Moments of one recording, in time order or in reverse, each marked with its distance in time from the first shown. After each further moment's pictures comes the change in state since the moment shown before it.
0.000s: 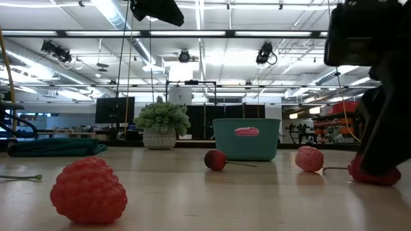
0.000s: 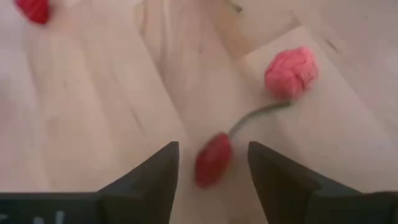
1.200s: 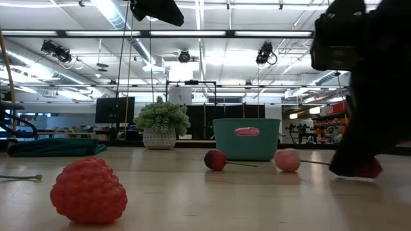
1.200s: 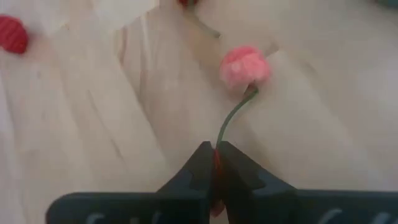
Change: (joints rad) left arm 0.000 0.000 0.000 -0.001 0.000 -0.002; right arm -0.046 0.017 -0.001 0.006 0.056 -0.005
